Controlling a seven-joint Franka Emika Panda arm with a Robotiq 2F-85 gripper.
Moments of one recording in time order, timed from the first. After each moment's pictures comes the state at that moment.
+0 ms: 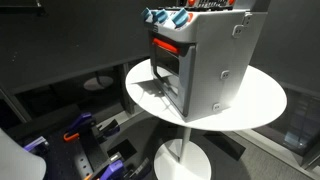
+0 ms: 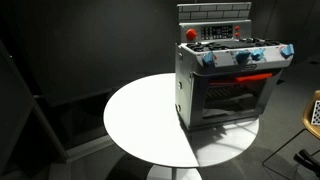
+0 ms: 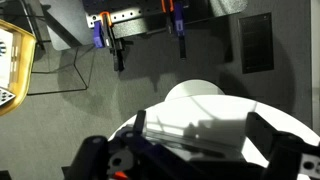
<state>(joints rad) 0.03 -0.60 0.30 -2.35 0.05 1.62 0.49</state>
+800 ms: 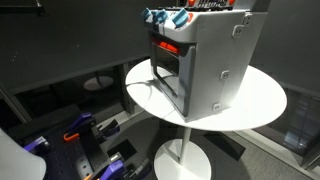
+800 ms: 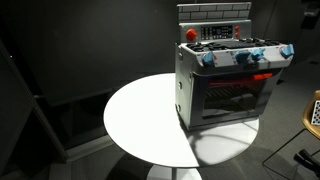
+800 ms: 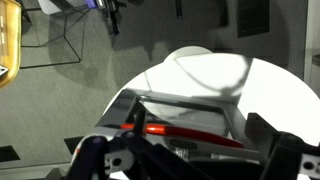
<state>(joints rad) 0.01 -0.58 0.26 -2.29 0.00 1.74 0.49</state>
